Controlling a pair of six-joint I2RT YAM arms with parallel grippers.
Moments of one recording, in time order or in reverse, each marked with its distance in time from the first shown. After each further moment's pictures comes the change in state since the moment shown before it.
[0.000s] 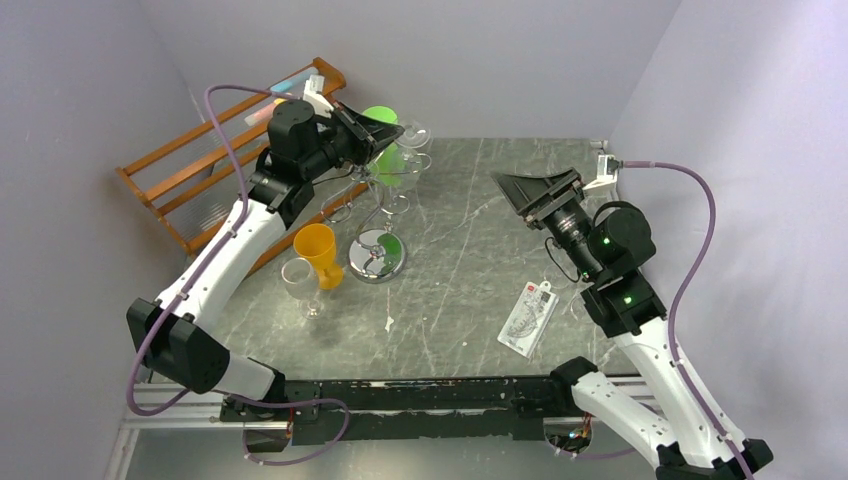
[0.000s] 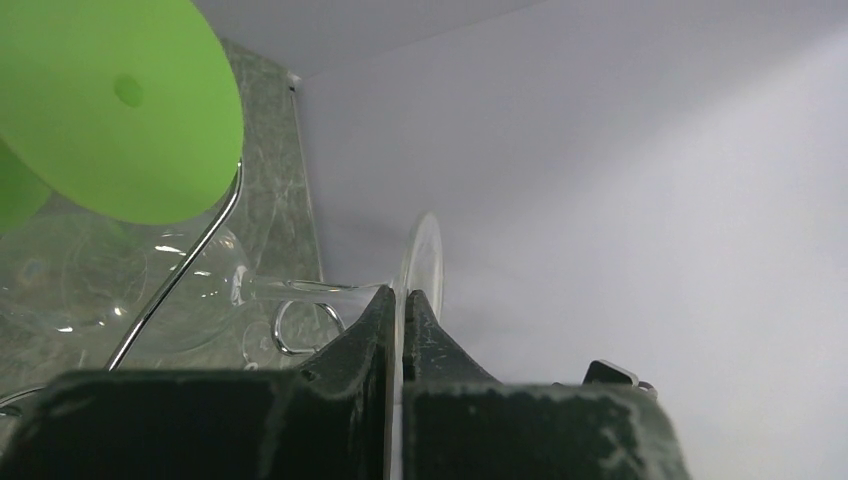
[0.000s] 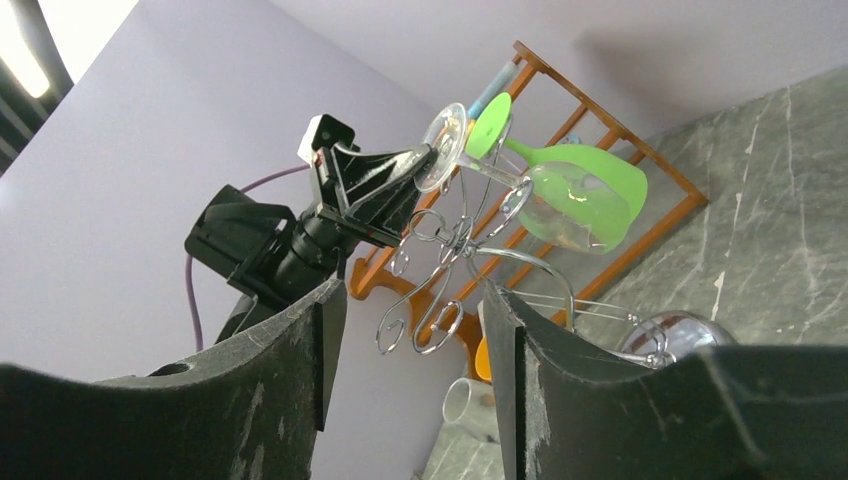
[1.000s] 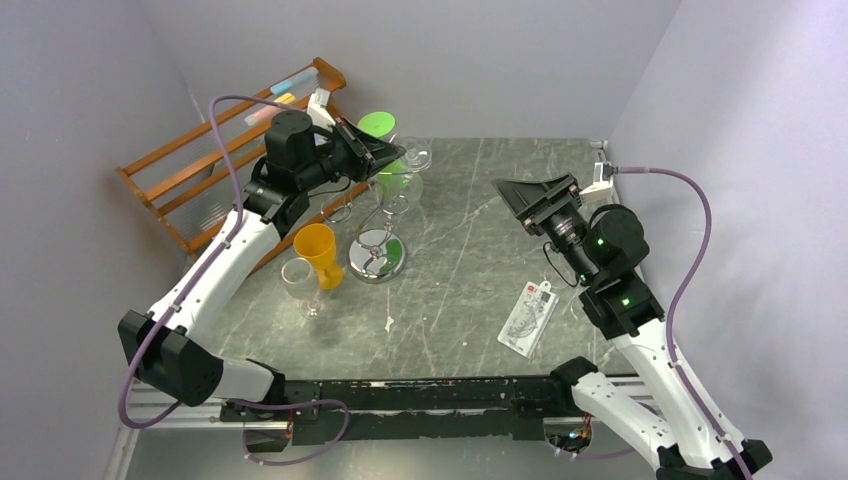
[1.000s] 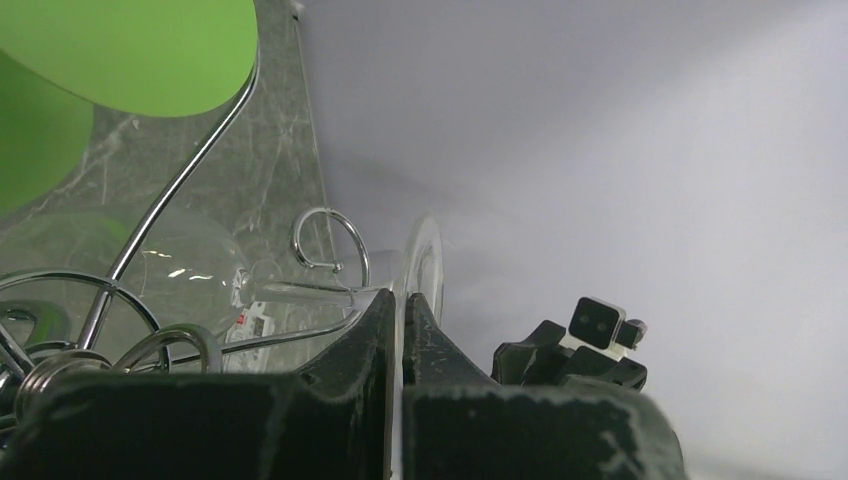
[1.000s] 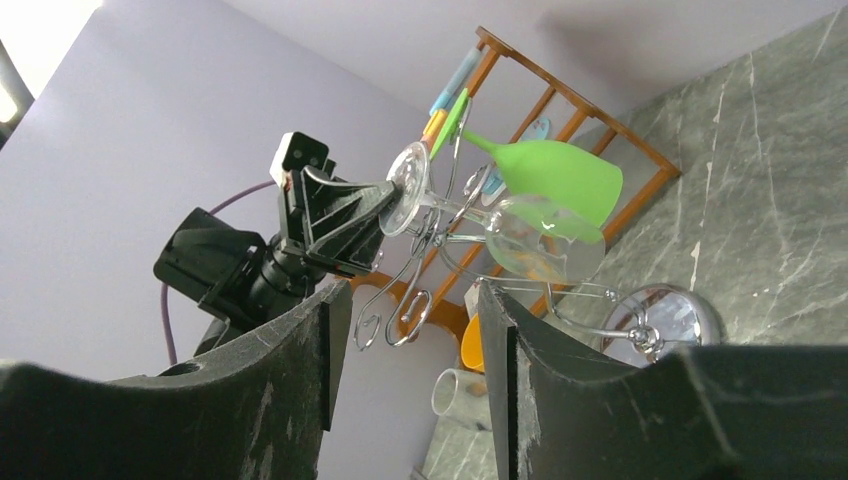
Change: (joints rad) left arm 0.000 -0.062 -0.070 -0.059 0.093 0.005; right arm 0.000 -0.016 -0.031 -0.053 0.033 0.029
